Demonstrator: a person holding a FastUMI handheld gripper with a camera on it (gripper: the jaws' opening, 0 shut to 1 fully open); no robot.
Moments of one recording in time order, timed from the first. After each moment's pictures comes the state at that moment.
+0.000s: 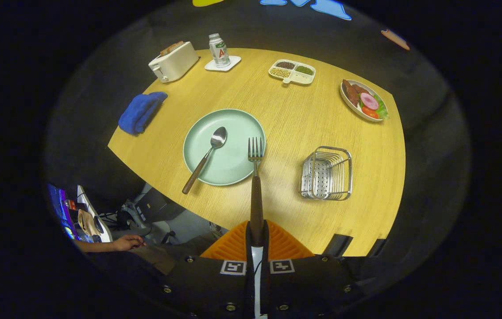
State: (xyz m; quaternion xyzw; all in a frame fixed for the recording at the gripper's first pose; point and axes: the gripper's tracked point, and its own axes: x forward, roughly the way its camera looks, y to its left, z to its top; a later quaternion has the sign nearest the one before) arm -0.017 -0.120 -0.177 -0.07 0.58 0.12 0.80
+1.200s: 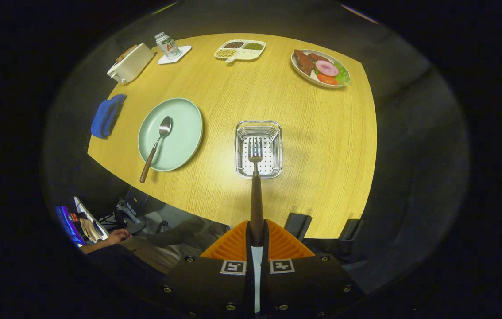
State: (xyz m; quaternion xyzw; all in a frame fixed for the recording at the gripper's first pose) arm -0.006 -0.221 -0.190 -0.04 0.66 0.04 0.75
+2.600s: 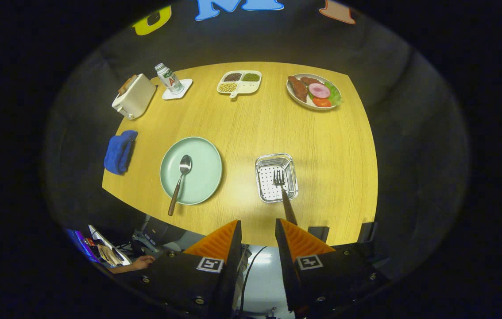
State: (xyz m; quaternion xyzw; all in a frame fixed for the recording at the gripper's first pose) arm 0.006 -0.161 -0.146 0.03 0.57 0.03 0.82
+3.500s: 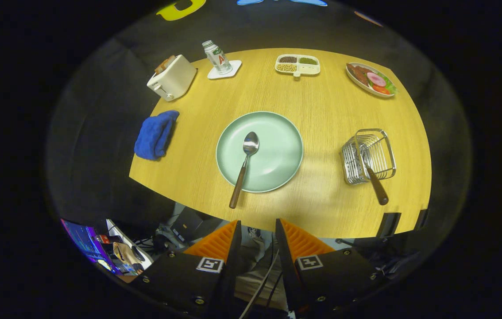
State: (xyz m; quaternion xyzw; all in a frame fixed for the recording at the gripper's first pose) arm -0.017 -0.005 -0.200 0.08 0.59 0.11 0.79
